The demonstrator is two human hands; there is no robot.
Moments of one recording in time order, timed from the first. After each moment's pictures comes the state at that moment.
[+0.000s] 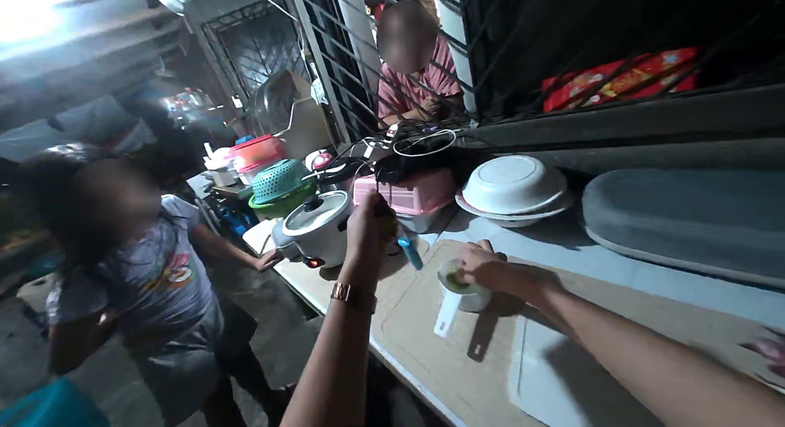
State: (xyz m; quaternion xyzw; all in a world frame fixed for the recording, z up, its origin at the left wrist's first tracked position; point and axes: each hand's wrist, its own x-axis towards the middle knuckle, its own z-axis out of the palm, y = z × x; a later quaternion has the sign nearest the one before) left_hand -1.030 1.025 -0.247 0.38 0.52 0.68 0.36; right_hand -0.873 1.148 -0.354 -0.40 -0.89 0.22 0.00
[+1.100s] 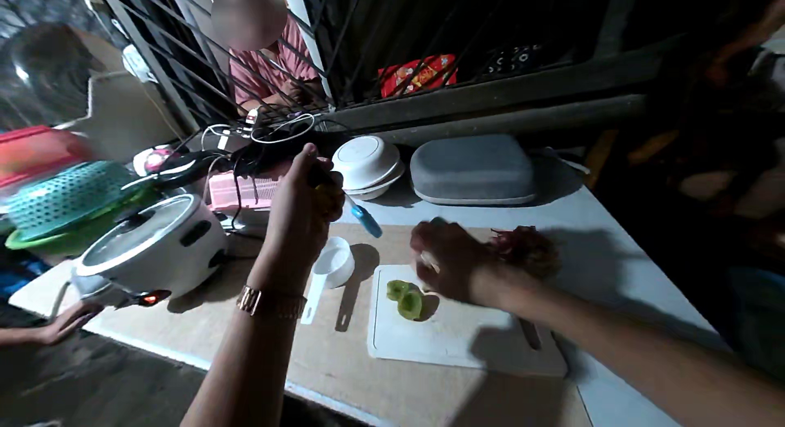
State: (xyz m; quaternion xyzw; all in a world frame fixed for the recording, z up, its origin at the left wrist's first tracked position) left_hand -0.913 1.037 -0.236 0.43 0.41 0.64 0.49; right_hand -0.717 1.030 -0.340 -0.47 -0.85 0.11 0.20
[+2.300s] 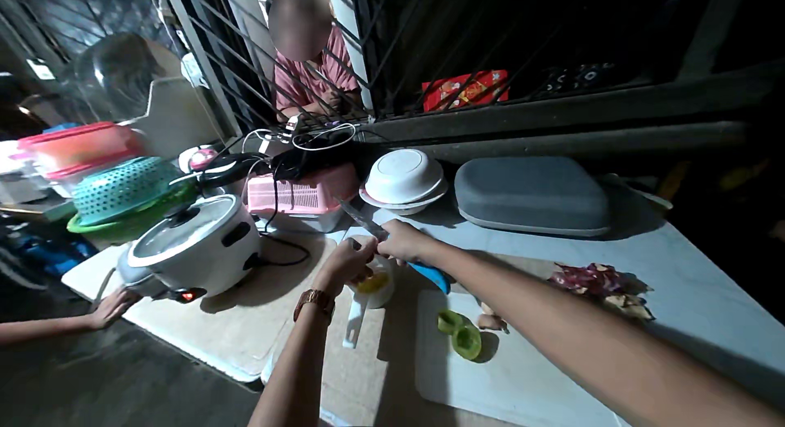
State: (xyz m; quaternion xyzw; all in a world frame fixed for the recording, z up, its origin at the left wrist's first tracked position) left_hand -0.993 1.111 -0.336 0.56 0.69 0.21 0.40; right_hand -0.848 1.148 -0.334 -0.52 -0.74 0.40 0.15
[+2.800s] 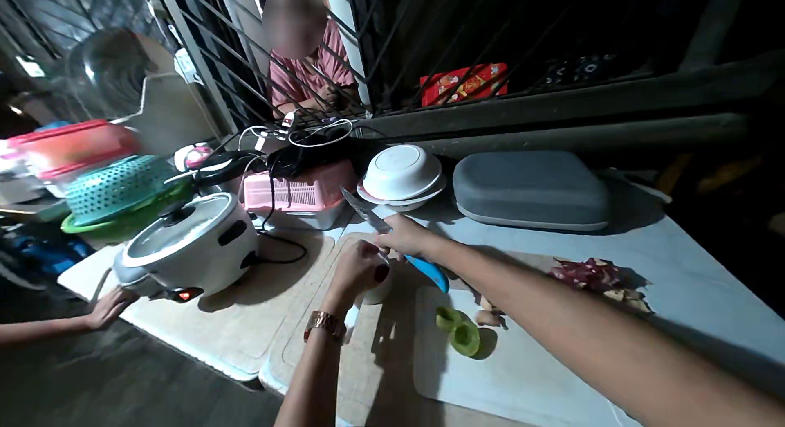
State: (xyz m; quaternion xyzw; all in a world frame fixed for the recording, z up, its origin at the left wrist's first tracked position) left_hand -0.983 1.101 -0.354 0.64 0.64 0.26 0.33; right_hand -0.840 1.158 -0.347 -0.49 -0.72 0.45 0.22
